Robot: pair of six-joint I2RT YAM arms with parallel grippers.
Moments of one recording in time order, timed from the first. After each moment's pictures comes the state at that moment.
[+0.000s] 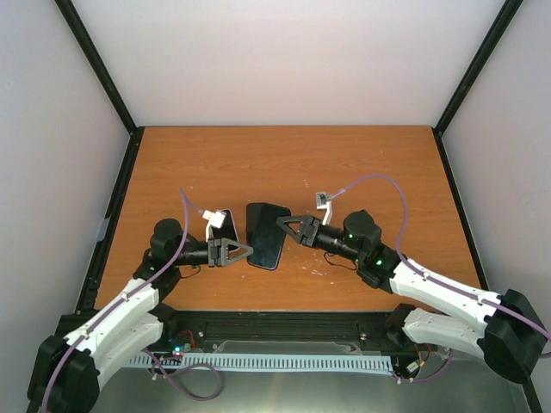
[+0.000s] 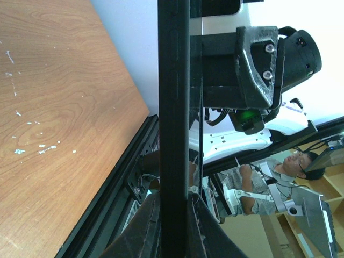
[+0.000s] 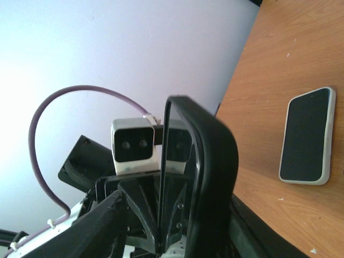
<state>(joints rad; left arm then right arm) -0.40 0.78 0.29 0.34 1.08 -0.97 0.82 1.02 0.53 0.42 -0.33 1.06</state>
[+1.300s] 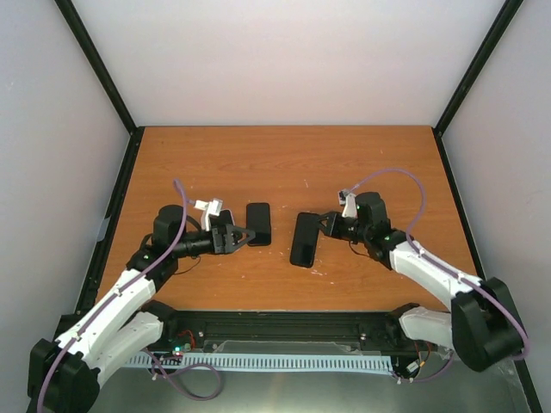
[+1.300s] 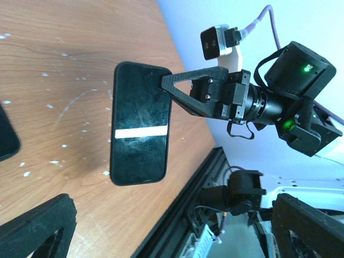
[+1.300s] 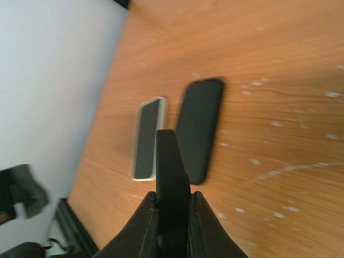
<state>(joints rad) -0.40 0.80 0.48 -0.09 0.79 -0.73 0.46 1.15 0.57 0.04 -0.44 0.71</state>
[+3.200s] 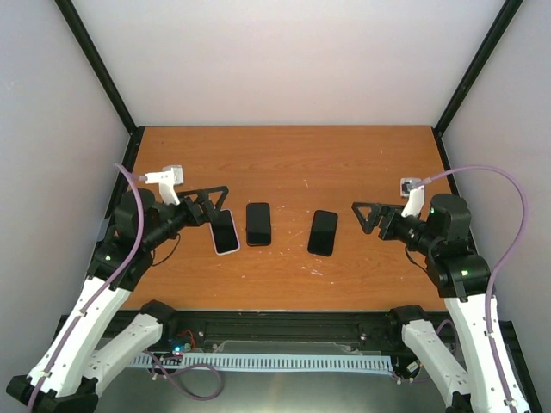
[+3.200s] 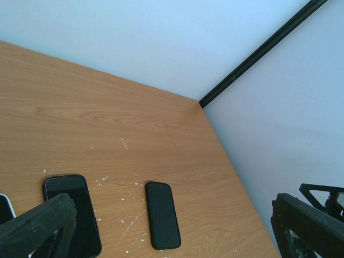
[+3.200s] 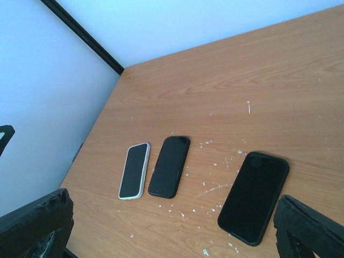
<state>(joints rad) -0.40 0.71 0.91 -0.44 0.26 -0.63 0.14 0.68 0.96 -0.71 -0.48 0.41</state>
